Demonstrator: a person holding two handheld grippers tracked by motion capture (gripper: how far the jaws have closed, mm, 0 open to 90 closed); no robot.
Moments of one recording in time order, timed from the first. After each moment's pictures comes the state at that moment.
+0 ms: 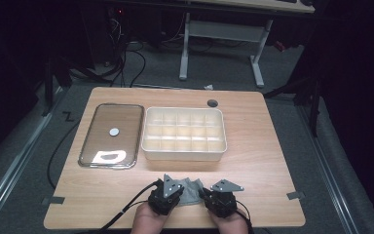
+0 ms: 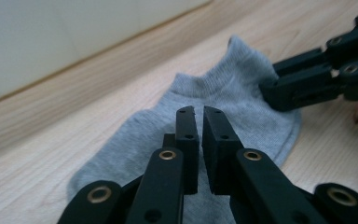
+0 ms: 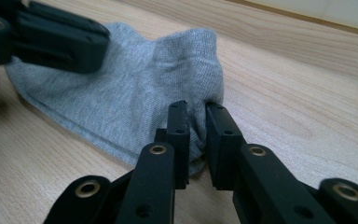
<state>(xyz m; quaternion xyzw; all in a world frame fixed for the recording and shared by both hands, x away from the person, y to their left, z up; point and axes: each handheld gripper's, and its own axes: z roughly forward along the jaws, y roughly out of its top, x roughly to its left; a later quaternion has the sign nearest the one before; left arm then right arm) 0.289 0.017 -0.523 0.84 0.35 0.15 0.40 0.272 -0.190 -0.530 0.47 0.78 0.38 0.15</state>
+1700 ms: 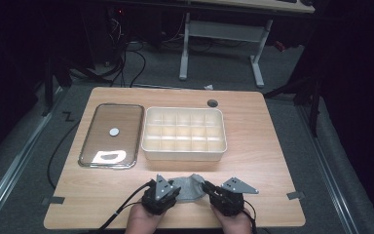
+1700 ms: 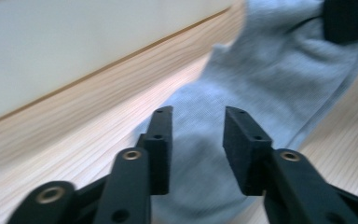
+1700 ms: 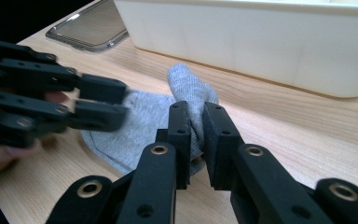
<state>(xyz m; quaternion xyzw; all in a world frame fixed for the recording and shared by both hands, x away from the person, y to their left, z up) 0.289 0.052 -0.525 0.82 0.35 0.17 0.43 0.264 -0.203 -0.505 0.46 0.74 0.47 0.17</state>
